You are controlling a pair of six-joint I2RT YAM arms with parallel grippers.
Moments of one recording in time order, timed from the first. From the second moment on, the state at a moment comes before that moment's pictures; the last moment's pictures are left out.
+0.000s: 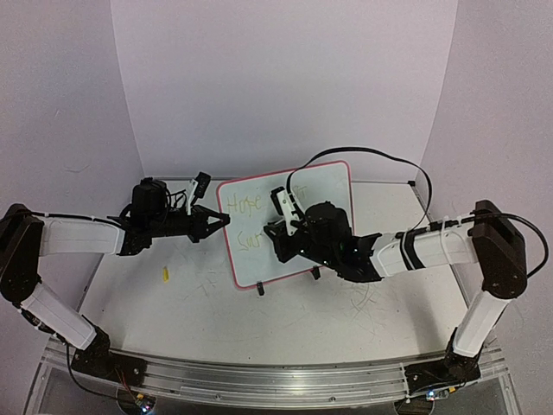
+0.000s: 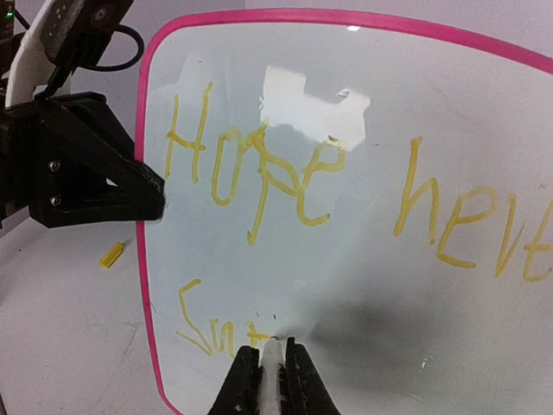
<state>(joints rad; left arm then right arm) -0.49 1.46 0.75 0.39 0.60 -0.16 0.99 1.78 1.05 0.44 0.19 0.11</state>
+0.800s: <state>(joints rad) -0.50 1.46 0.75 0.39 0.60 -0.15 0.98 1.77 1.04 0.46 0.16 0.11</state>
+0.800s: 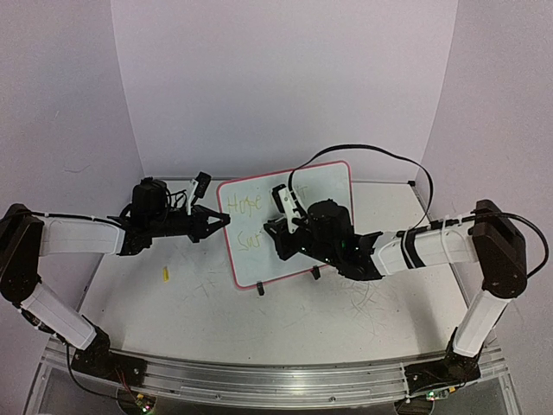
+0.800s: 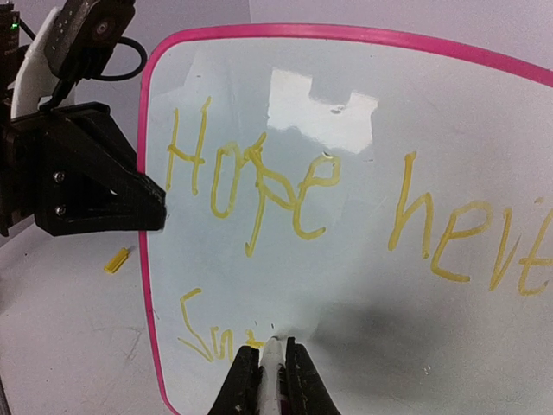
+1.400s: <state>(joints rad) -0.50 1.46 0.75 0.39 0.60 -0.15 0.98 1.77 1.05 0.44 0.20 0.12</state>
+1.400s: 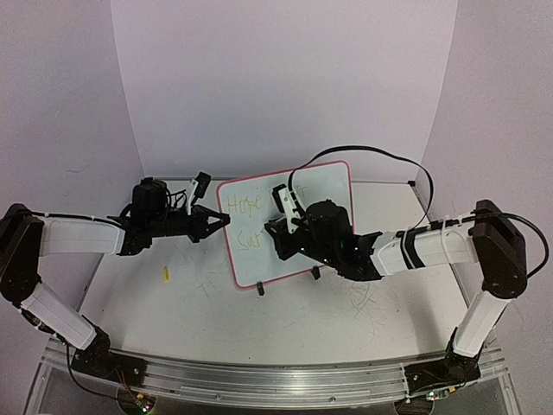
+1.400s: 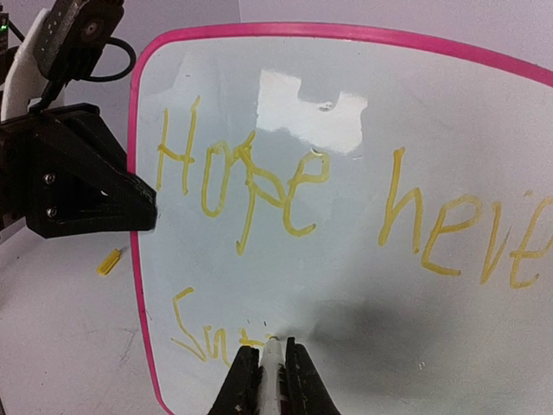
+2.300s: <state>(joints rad) -0.50 1.46 0.75 0.39 0.60 -0.15 0.99 1.77 1.00 0.42 0.22 0.17</state>
